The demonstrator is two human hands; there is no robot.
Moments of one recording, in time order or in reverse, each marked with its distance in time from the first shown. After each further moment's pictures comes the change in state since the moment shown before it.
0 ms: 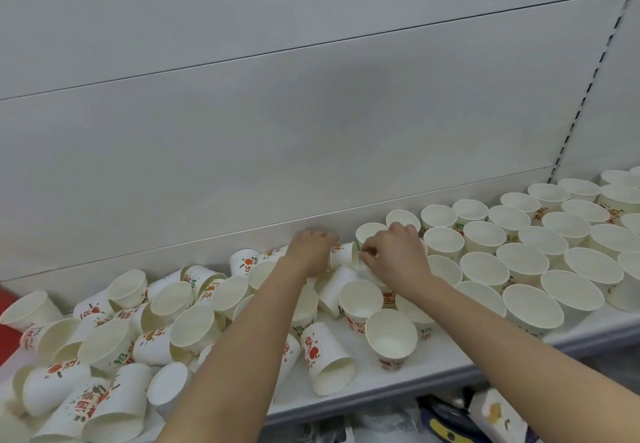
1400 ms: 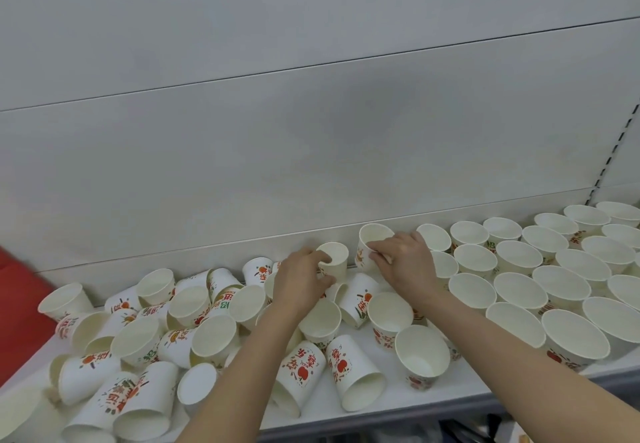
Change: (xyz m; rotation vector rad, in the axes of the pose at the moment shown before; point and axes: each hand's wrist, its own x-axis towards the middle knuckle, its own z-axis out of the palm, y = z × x) left_hand -0.087 -0.023 0.006 -0.464 0.420 -0.238; right_hand 0.022 -0.016 0.028 0.258 0.293 -0.123
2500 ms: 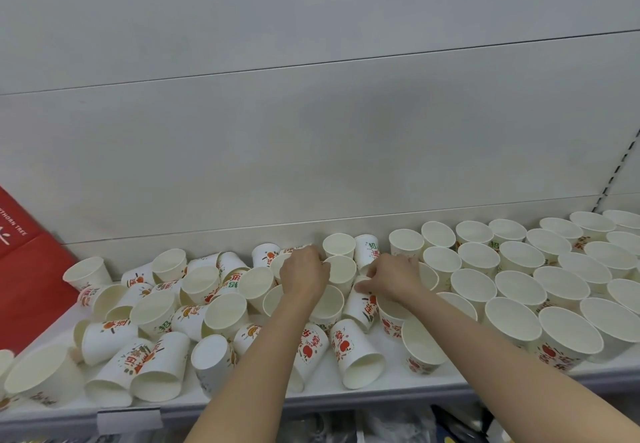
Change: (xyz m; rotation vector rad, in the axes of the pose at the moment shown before) left_hand -0.013 0.014 -0.001 0.028 0.076 -0.295; right_hand -0.009 -0.040 0.001 -0.126 -0.646 0.336
